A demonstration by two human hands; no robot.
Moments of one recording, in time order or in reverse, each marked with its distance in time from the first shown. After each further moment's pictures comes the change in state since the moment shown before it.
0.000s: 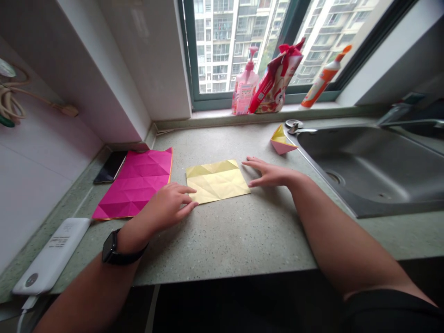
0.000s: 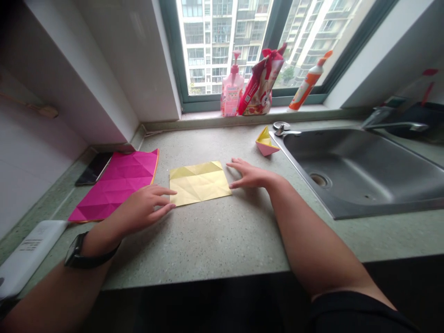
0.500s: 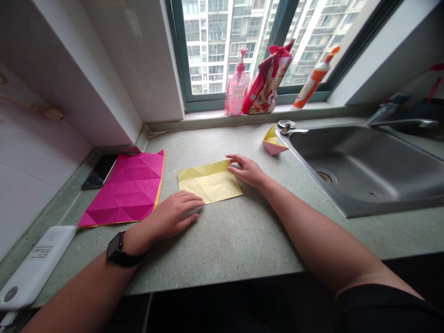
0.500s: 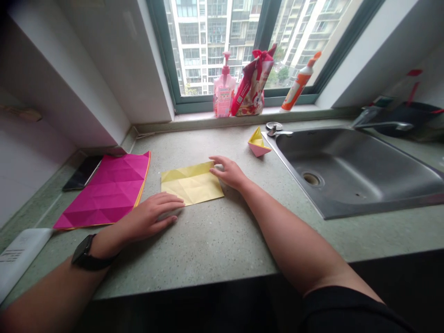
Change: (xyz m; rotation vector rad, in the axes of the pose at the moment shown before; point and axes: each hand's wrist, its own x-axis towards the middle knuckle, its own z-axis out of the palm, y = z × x) left_hand 0.013 0.007 0.031 -0.203 0.012 0.197; right_hand 0.032 -0.036 0.037 0.345 0.460 -0.159
